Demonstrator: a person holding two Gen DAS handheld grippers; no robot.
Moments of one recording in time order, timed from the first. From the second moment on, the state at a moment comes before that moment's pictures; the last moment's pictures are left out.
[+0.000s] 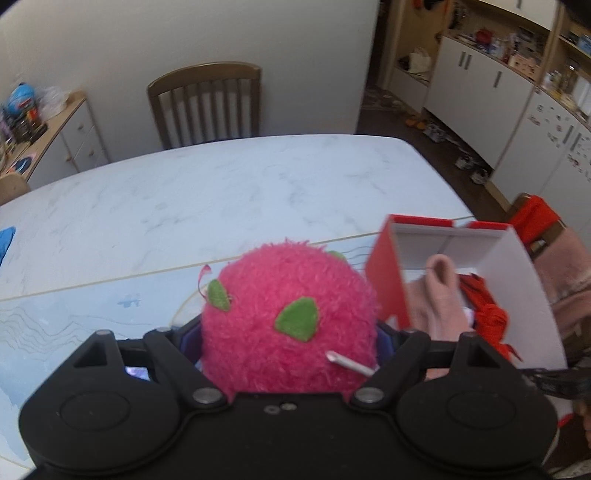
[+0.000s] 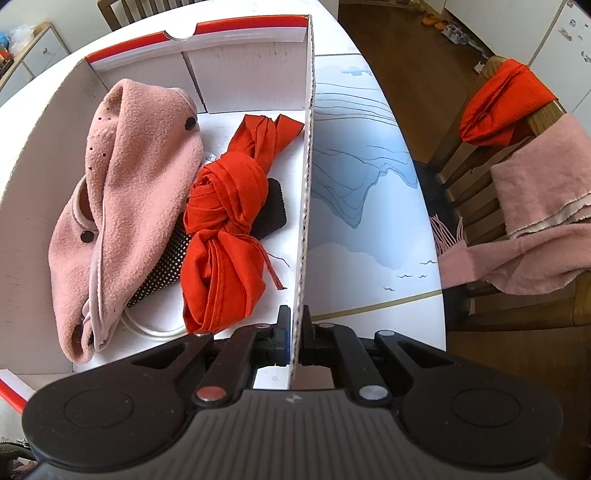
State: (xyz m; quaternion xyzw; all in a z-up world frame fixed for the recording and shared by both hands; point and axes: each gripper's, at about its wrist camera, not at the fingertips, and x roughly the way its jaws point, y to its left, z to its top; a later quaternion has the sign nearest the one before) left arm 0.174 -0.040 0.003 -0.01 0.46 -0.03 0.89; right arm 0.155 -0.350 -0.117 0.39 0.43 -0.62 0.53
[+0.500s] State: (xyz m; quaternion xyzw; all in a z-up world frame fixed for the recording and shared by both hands) left arm 0.190 -0.179 0.005 0.05 0.46 -0.15 0.87; right arm 0.150 -0.350 -0.109 0.38 0.43 -0.62 0.53
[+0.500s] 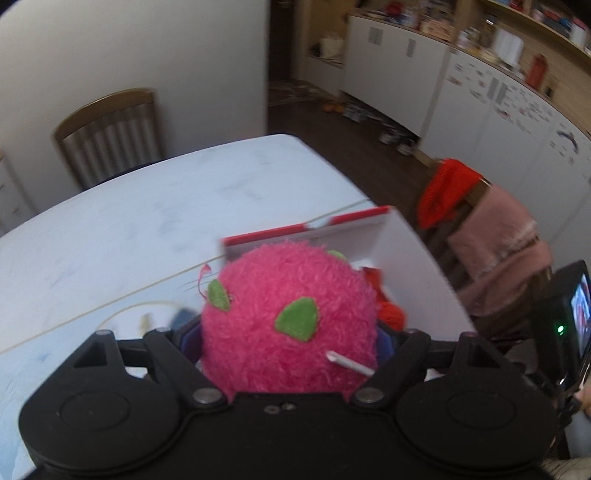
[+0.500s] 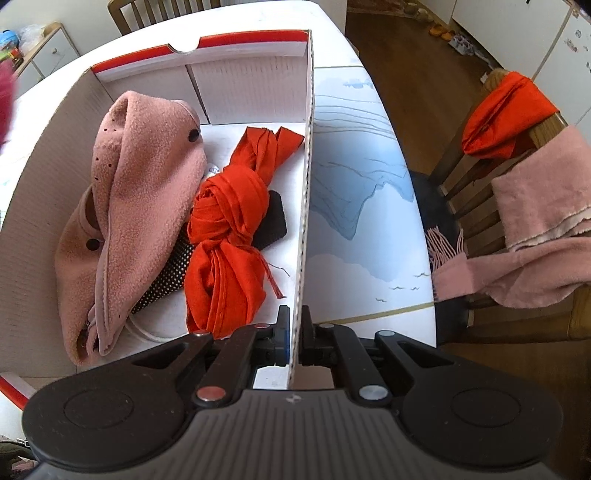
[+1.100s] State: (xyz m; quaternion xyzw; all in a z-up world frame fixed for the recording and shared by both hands) left arm 0.241 -0.266 -0.056 0.11 0.47 -0.19 0.85; right arm 0.149 -0.349 -0.107 0.36 0.44 -0.62 0.54
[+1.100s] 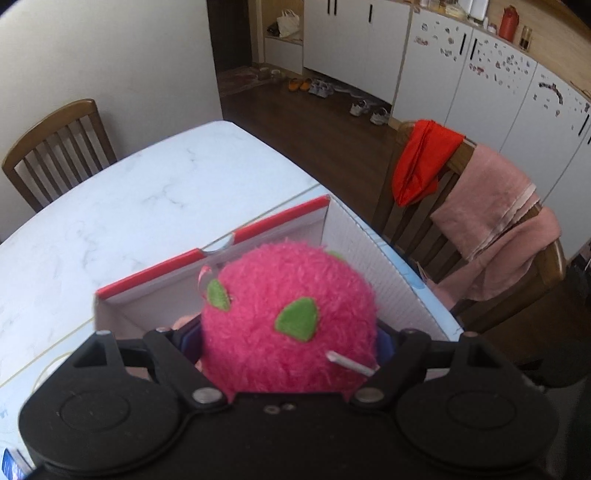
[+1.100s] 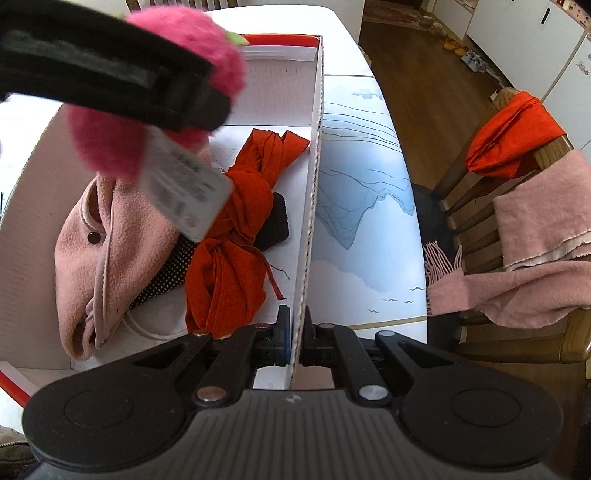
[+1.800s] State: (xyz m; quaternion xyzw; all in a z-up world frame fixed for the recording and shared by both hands) left arm 0.252 -0.269 -0.090 0.13 0.50 -0.18 0.84; right arm 0.148 -0.349 -0.107 0.36 0.43 -0.63 0.54
